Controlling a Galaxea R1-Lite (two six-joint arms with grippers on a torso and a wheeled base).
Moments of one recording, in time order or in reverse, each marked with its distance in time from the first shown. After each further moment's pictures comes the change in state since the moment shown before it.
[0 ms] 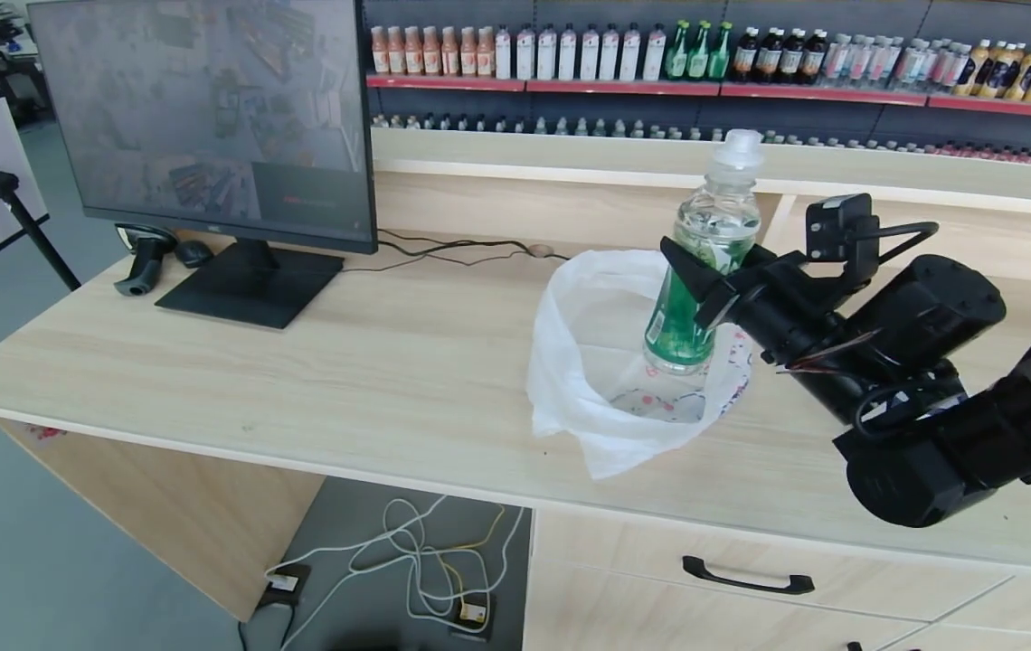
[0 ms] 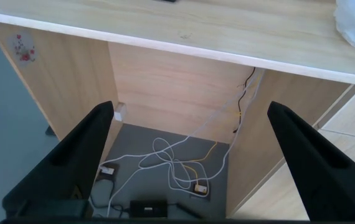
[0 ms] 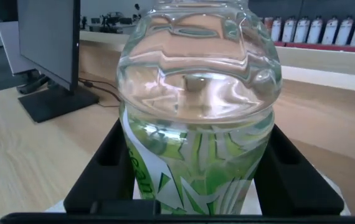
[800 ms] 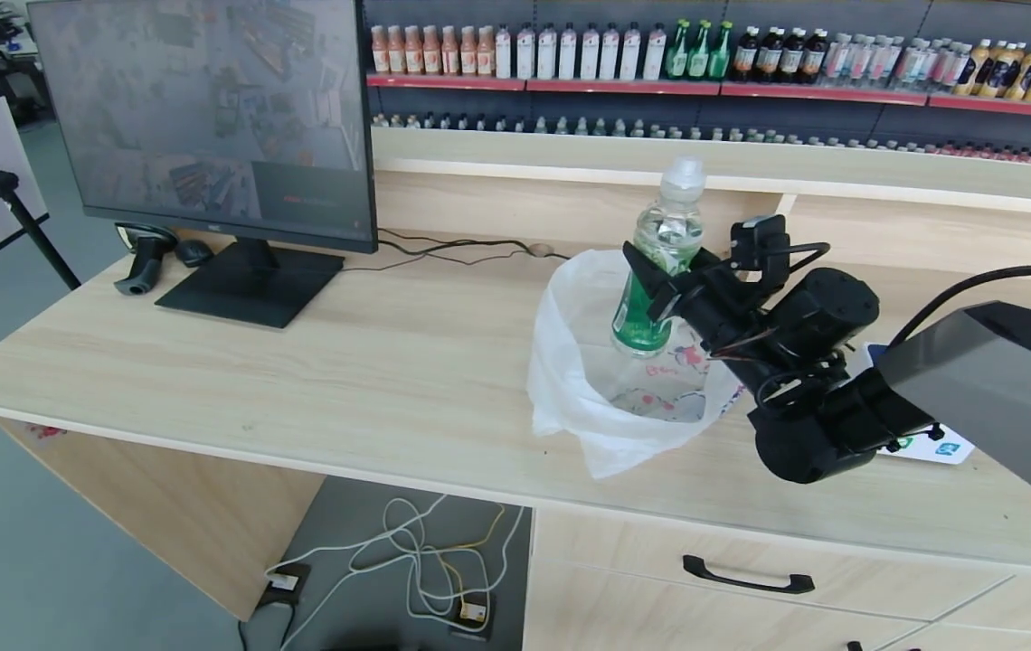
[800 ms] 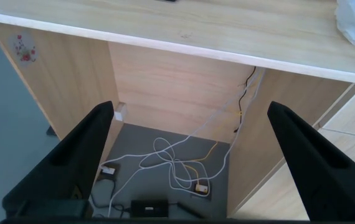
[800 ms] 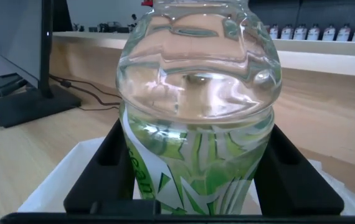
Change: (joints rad) left arm 0.000 0.000 0.000 0.000 -0.001 0.004; right arm -0.006 0.255 -0.315 0.001 -0.003 -0.003
